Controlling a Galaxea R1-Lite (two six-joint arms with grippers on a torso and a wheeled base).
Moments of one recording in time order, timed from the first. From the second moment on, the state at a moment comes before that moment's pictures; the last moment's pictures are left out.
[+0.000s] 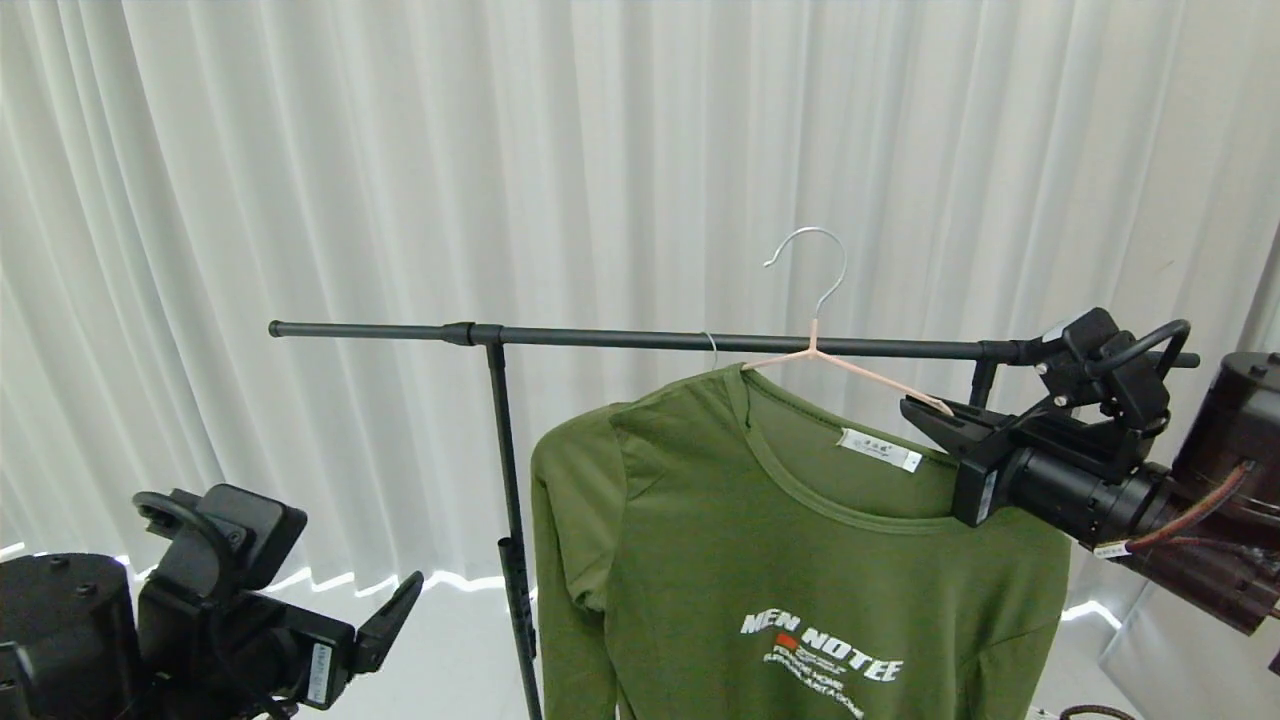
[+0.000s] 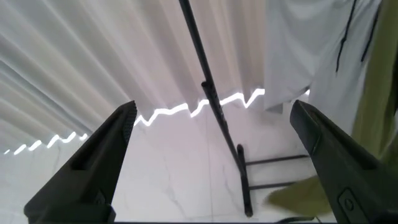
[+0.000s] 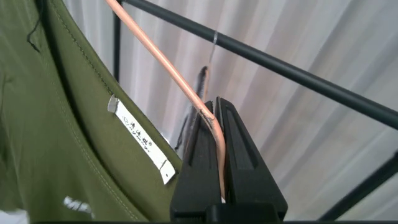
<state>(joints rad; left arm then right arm) -0.40 1.29 -0.12 -0.80 0.29 0.21 0.55 1.54 -0.50 -1.00 0.07 -0.10</state>
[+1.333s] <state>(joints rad) -0.38 1.03 -0.02 -0.80 0.23 0.10 0.26 1.47 -0.24 -1.00 -0.01 -0.22</state>
